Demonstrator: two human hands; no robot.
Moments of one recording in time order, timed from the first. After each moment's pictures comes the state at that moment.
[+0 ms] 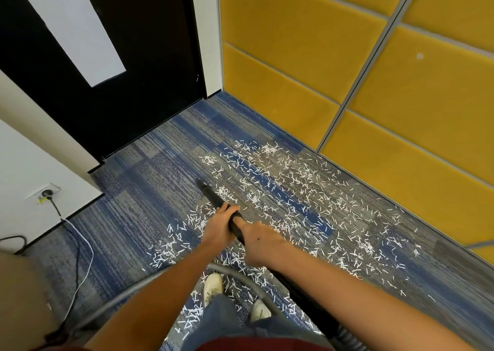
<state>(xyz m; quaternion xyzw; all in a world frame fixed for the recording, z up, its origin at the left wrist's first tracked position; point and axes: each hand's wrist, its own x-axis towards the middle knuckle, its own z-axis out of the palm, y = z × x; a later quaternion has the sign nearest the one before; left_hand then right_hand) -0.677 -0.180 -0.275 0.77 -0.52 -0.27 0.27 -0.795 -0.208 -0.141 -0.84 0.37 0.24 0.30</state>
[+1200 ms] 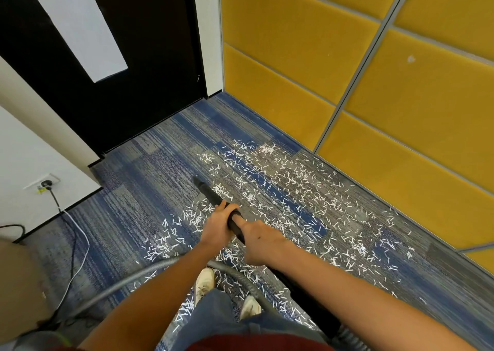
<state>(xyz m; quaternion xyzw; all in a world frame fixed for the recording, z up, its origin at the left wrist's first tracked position) -0.721 -0.167 -0.263 0.77 -0.52 -0.23 0.28 -0.839 -0.198 -0.140 -0.86 0.35 0.24 0.28</state>
